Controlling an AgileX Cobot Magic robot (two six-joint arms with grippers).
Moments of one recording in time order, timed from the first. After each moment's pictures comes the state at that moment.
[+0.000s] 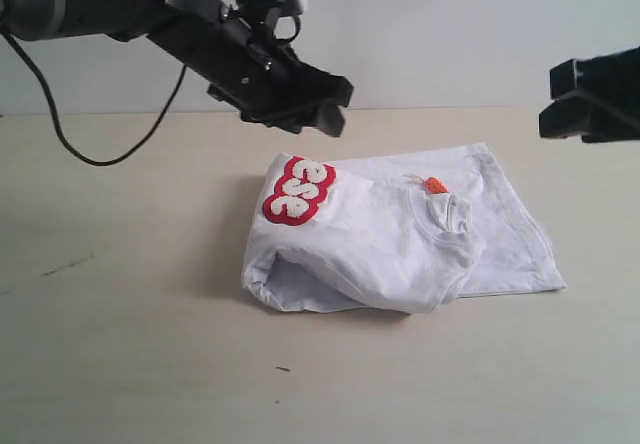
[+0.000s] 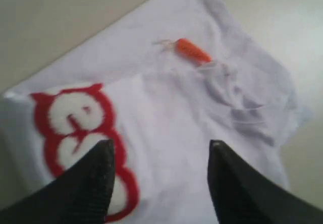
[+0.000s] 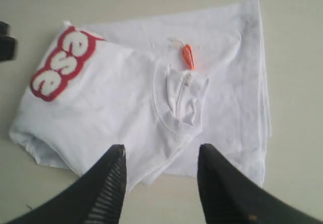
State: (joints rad) left arm -0.52 2.05 -1.69 -0.47 0.71 0.30; right arm -0.10 1.32 -0.93 0.53 0.66 -0.36
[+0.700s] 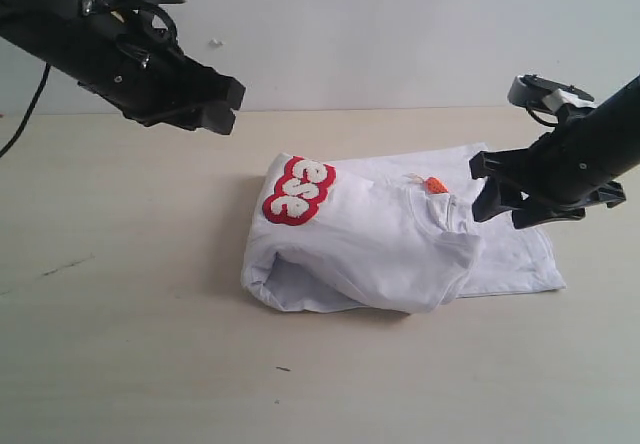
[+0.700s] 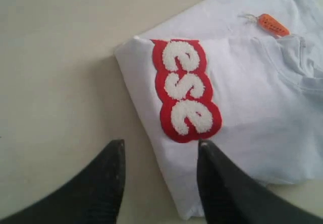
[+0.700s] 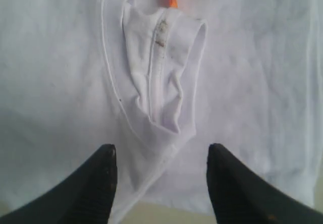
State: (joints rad) left arm -0.42 1.74 -1.34 -0.33 0.62 0.24; right arm -0.10 1.85 -1.09 0.62 0.66 -0.45
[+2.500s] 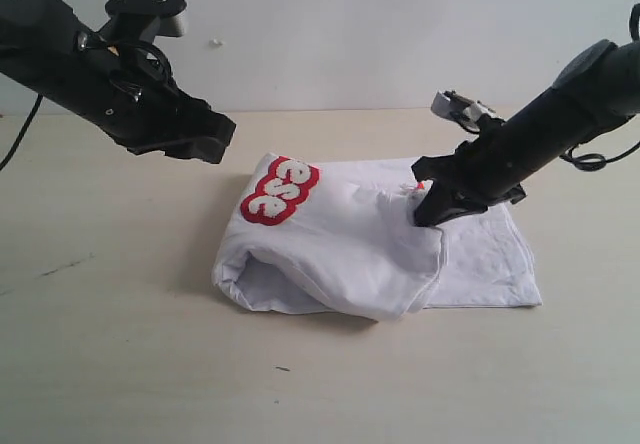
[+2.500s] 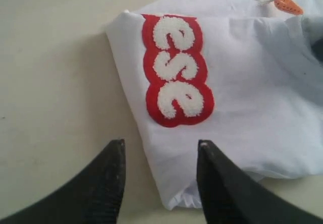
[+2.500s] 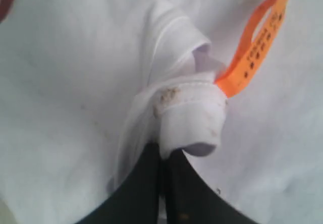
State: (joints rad) left arm -0.42 1.73 -1.25 -0.32 0.59 0.28; right arm -0.06 2.16 -1.40 0.81 0.90 -0.72
